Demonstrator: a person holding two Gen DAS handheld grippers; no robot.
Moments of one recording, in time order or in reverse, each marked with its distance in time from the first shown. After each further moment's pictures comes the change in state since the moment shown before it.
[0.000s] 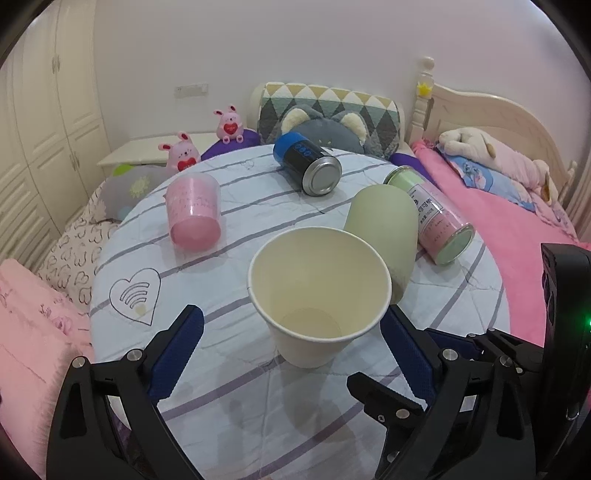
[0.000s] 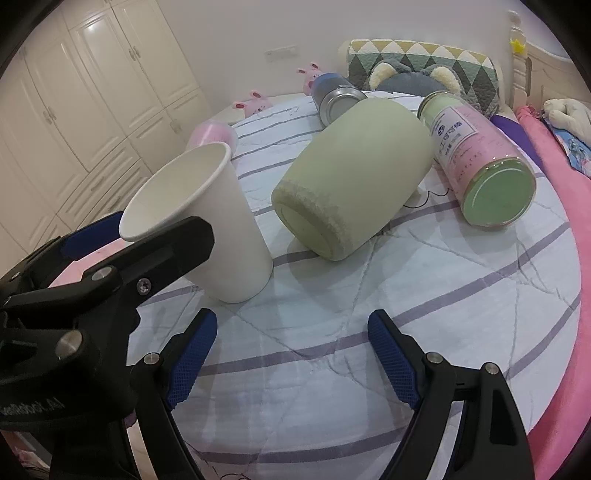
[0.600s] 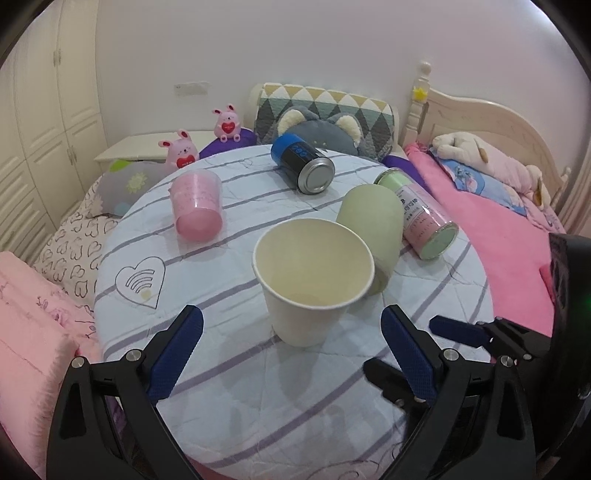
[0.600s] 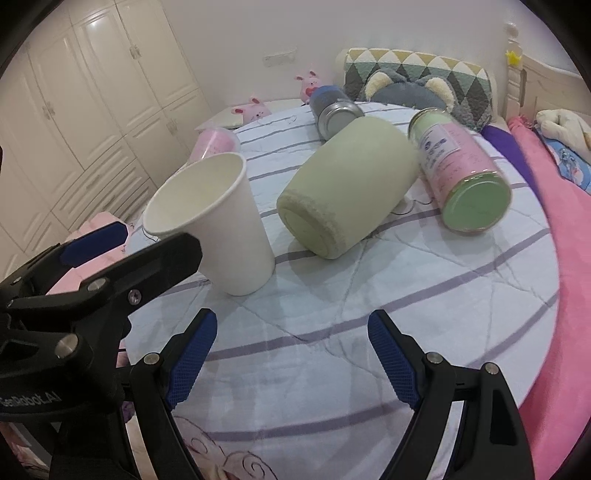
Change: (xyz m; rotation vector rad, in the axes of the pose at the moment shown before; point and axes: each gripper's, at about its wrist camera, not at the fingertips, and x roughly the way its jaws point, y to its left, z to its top) left arm -0.022 0.000 -0.008 -0.016 0.002 -0.030; right arm -0.026 0.005 -0.004 -0.023 -0.023 -0.045
